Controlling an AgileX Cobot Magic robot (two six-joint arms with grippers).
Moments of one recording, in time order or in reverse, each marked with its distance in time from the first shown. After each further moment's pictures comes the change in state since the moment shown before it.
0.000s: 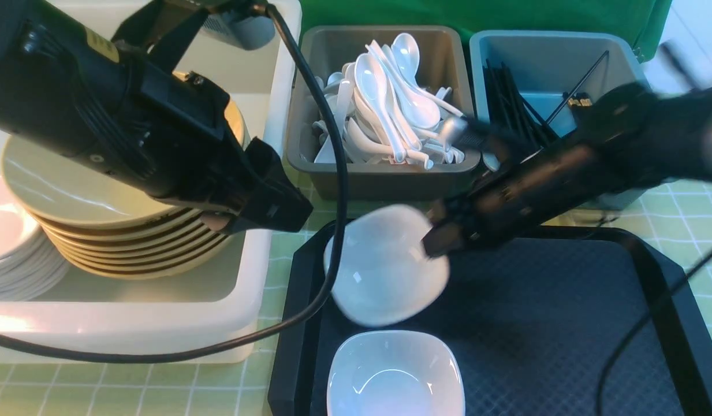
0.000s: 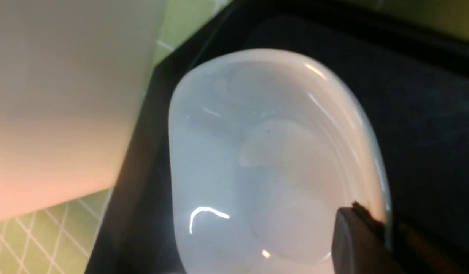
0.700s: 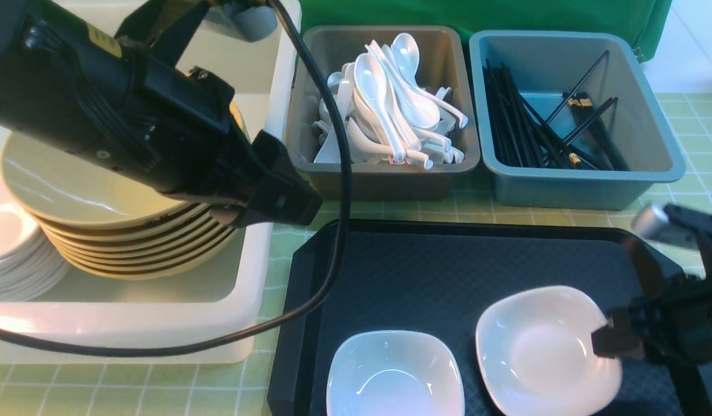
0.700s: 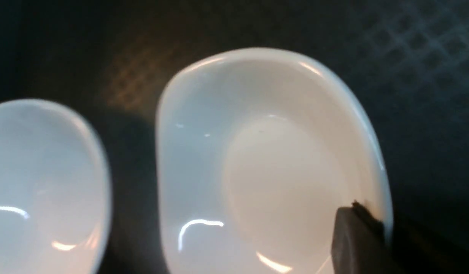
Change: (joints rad) right arm -0.279 -0.488 0.647 -0.091 -0.140 -0.037; left arm 0.000 0.005 0.002 -0.053 -0.045 0.016
